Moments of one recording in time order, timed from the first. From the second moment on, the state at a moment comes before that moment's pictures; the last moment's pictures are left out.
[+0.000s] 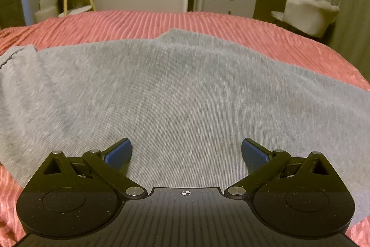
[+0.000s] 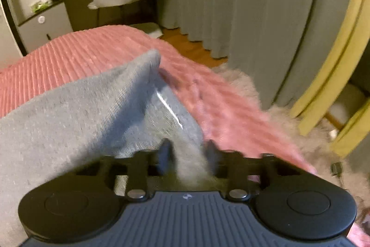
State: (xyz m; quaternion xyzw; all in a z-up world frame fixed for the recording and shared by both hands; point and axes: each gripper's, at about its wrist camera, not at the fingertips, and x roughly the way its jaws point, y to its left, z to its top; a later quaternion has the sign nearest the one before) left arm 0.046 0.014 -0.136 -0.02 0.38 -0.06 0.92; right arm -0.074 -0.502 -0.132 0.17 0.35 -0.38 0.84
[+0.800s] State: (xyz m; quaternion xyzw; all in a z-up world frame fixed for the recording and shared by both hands) left arm 0.058 0.075 -0.123 -0.04 0.35 0.11 0.93; right arm -0.077 -0.389 -0.139 0.06 0.32 -0.30 0.90
